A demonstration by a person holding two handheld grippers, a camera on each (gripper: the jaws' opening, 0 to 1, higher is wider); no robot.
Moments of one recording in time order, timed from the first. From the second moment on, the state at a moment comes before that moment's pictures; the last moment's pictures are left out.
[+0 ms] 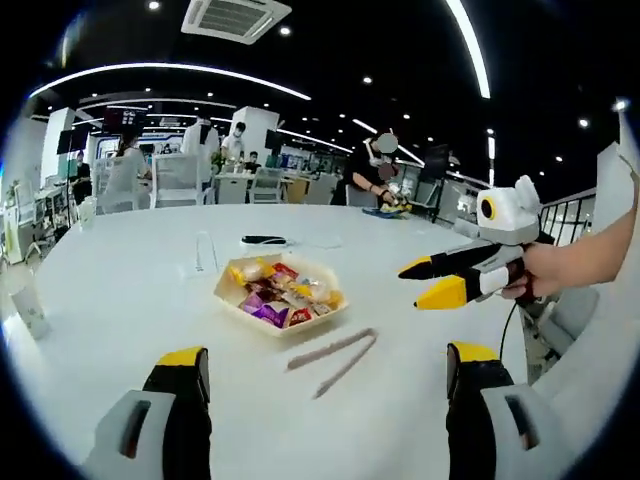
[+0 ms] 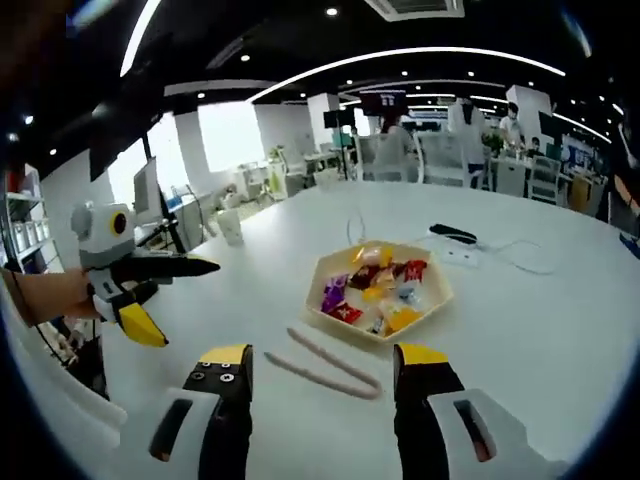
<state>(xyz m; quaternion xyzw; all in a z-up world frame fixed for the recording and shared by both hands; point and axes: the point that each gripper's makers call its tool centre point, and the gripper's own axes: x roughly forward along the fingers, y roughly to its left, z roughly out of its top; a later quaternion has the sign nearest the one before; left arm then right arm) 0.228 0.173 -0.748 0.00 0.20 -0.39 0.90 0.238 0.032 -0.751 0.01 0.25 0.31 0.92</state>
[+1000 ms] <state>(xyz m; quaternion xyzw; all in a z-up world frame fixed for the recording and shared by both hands) 0.181 0.223 -0.673 -0.08 0.16 -0.39 0.90 0.191 -0.047 -0.682 0.03 0.18 0.26 0.95</state>
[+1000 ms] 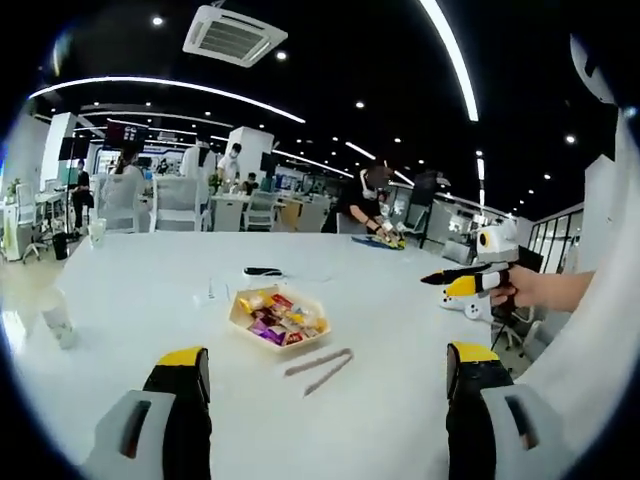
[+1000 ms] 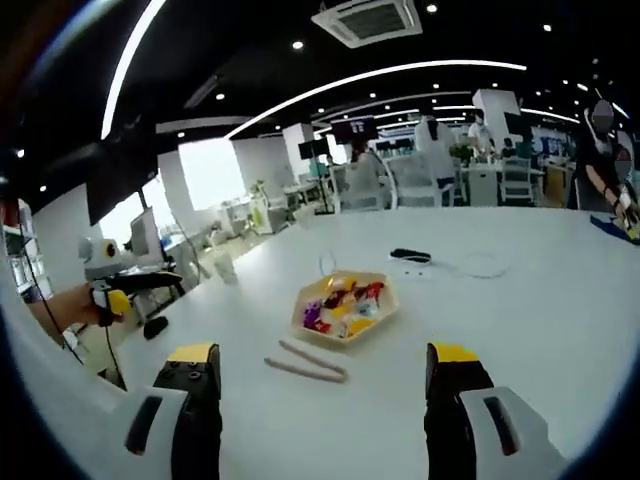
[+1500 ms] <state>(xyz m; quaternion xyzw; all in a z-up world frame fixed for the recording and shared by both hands) 0.176 0.225 -0.674 -0.05 0.19 -0.38 0.90 0.190 -0.047 -0.689 0.06 0.17 0.27 0.94</state>
